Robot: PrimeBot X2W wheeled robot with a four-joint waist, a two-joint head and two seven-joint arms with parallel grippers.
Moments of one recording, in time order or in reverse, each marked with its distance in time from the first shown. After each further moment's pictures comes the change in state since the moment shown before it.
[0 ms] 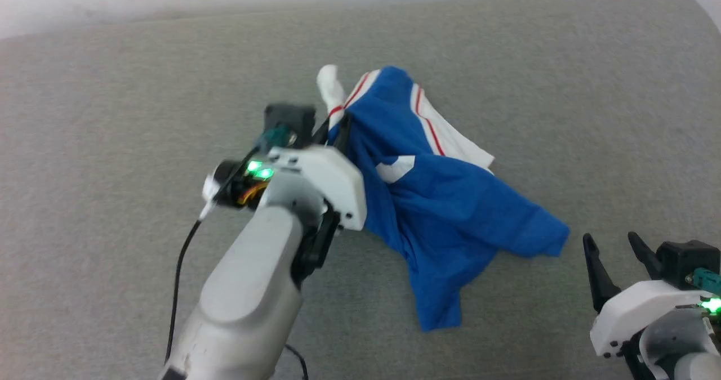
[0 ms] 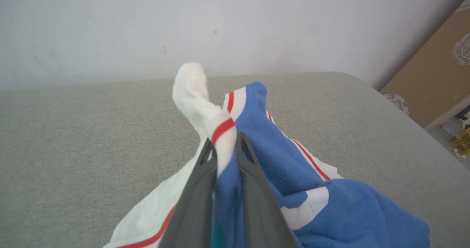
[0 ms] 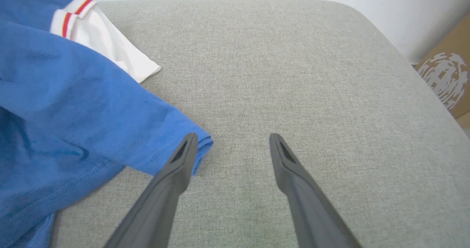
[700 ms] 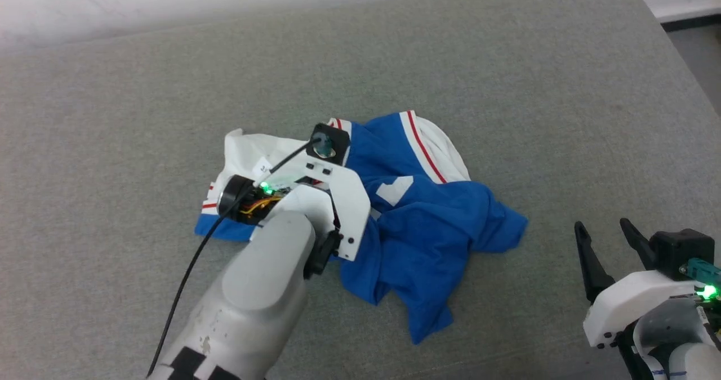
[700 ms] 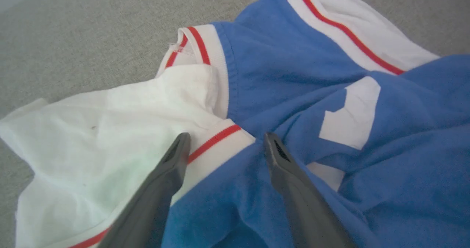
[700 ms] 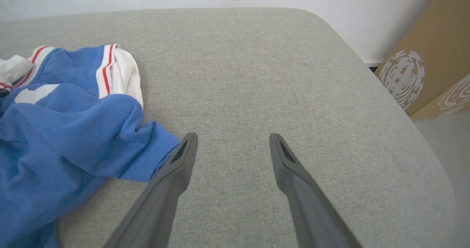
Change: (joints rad) left arm -0.019 0.011 -0.088 0.152 0.141 -0.032 0.319; right arm -0.013 -0.005 0.030 -0.035 -0.001 0.000 0.015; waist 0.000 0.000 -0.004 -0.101
